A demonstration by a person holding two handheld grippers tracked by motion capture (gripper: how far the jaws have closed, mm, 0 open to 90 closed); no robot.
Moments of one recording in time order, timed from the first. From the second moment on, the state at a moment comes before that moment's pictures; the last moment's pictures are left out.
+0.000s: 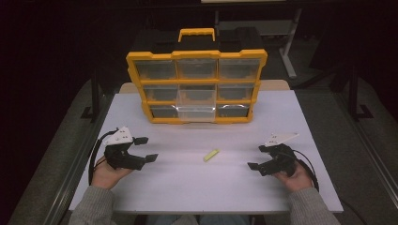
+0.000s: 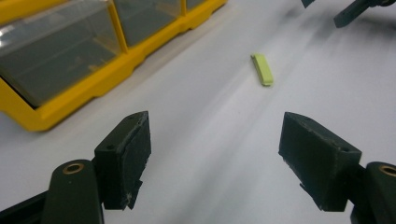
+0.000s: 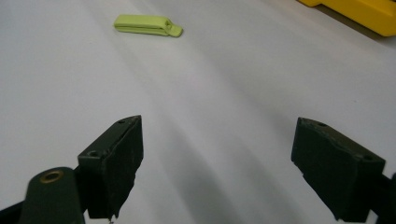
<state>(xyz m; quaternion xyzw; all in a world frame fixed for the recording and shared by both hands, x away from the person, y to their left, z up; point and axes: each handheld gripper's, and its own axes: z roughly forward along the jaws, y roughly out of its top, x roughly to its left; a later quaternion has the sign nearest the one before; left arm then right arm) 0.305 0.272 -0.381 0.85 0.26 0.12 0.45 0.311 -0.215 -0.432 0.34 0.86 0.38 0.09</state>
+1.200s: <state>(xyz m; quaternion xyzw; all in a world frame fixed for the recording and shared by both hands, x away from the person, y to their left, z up) 0.303 0.274 -0.385 0.84 0.26 0.13 0.46 0.336 -0.184 -0.391 0.29 0.88 0.37 0.04</state>
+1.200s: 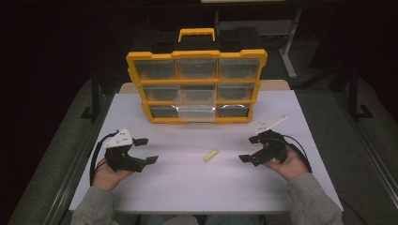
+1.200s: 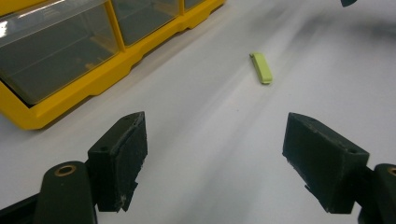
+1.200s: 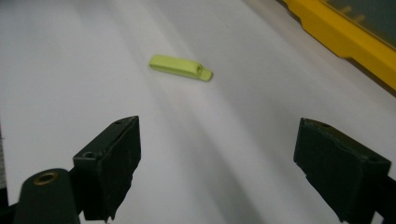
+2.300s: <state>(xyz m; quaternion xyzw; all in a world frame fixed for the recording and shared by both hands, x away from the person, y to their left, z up) 0.304 0.276 -0.382 0.84 0.25 0.12 0.46 0.384 -0.084 -0.418 0.13 0.94 0.31 0.02</state>
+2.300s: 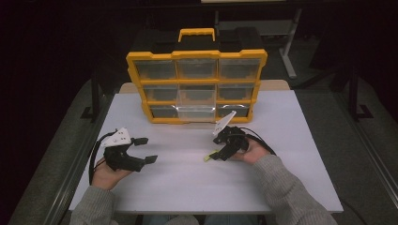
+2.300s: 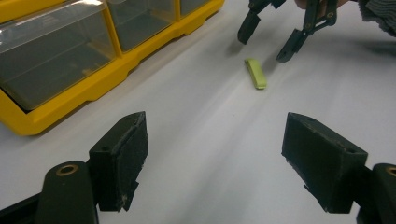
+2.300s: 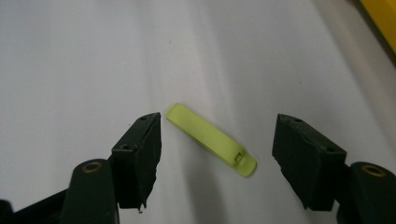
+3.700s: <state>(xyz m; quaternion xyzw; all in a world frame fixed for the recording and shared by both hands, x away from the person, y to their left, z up) 0.303 0.278 -0.380 0.83 0.25 0.11 0.48 0.381 -0.068 -0.426 0.05 0.95 0.30 0.00</state>
